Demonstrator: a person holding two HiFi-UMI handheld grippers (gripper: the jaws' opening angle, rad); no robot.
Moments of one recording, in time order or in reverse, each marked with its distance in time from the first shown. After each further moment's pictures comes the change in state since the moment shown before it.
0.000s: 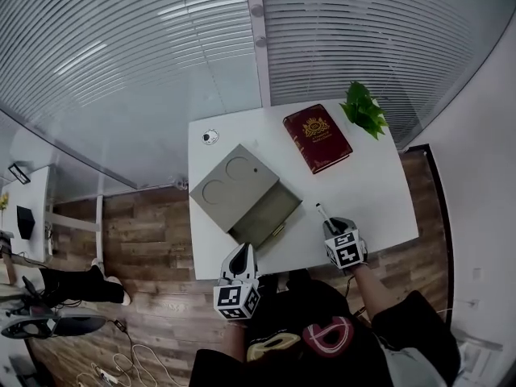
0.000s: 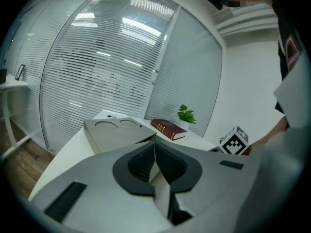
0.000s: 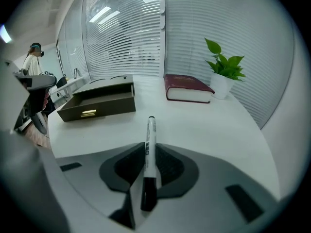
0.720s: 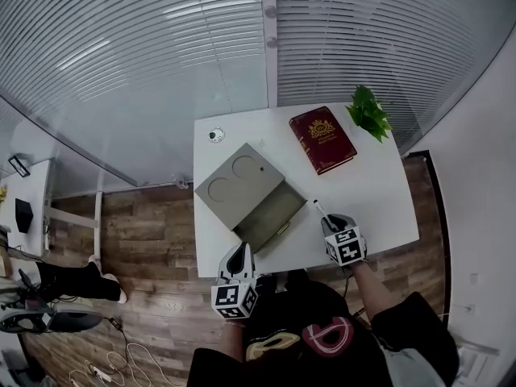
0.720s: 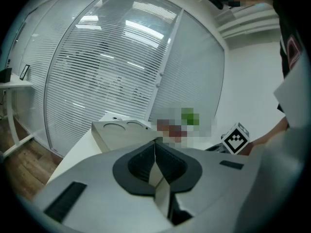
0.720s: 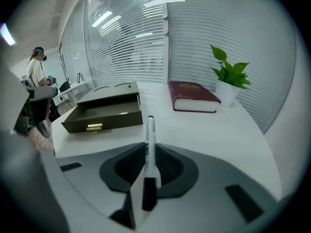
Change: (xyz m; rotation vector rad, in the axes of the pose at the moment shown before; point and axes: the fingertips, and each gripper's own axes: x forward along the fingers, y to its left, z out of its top) left arm -0.013 0.020 0.004 -0.016 -0.028 0.030; right arm -0.002 0.016 0.029 -0.003 -0.045 0.035
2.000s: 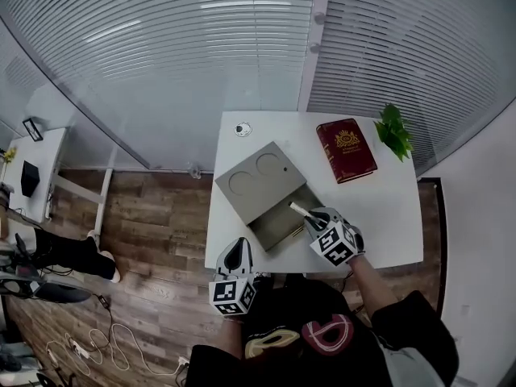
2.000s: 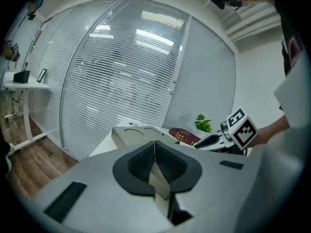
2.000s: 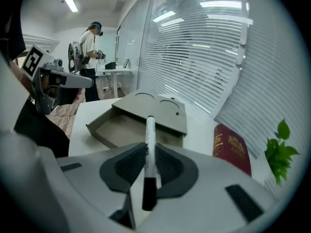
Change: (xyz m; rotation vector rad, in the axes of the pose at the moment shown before) left arm -0.021 0.044 0.010 -0.054 -0.078 0.138; right arm 0.010 0.102 0.089 -0.575 -0.046 0.235
